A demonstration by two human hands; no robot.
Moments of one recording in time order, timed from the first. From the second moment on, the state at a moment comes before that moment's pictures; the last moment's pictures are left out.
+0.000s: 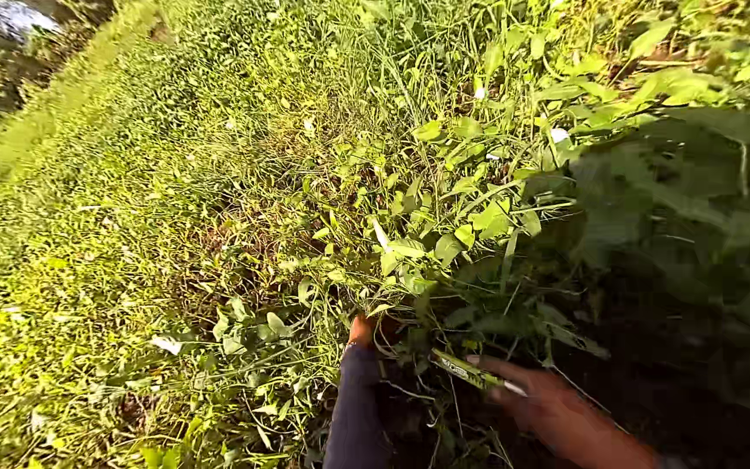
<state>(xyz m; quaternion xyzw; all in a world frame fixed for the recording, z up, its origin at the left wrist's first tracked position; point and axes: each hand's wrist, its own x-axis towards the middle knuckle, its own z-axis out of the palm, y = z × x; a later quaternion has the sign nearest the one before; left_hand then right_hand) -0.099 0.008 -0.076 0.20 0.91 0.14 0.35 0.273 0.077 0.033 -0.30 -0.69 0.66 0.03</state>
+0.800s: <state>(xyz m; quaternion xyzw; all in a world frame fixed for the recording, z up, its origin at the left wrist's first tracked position) -0.100 0.003 -0.095 0.17 0.89 0.28 0.32 0.111 0.098 -0.011 -0.39 -0.75 0.51 -0.16</state>
